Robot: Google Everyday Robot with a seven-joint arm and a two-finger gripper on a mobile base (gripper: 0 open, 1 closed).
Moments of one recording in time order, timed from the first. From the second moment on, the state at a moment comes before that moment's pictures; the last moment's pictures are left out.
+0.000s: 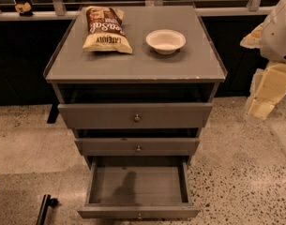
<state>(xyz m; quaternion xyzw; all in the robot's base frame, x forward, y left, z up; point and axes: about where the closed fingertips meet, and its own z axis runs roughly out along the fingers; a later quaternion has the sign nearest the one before) 0.438 -0.216 0.977 -0.60 0.78 -0.04 0.16</state>
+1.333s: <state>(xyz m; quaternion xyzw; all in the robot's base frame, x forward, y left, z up) 0.359 -0.235 0.918 -0.61 0.78 -0.06 0.14</state>
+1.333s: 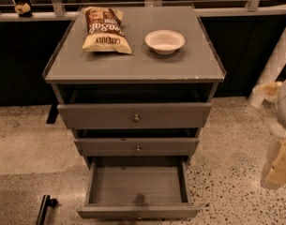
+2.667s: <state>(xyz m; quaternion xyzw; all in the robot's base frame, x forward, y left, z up) 0.316 -0.398 0.555 -0.52 0.83 0.05 0.18</state>
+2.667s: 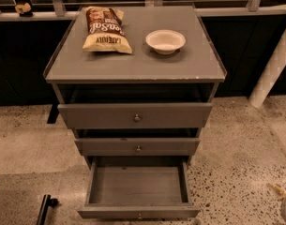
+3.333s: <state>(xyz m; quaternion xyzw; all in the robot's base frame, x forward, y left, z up) 0.289 -0.377 0.420 -0.47 0.85 0.15 0.17</state>
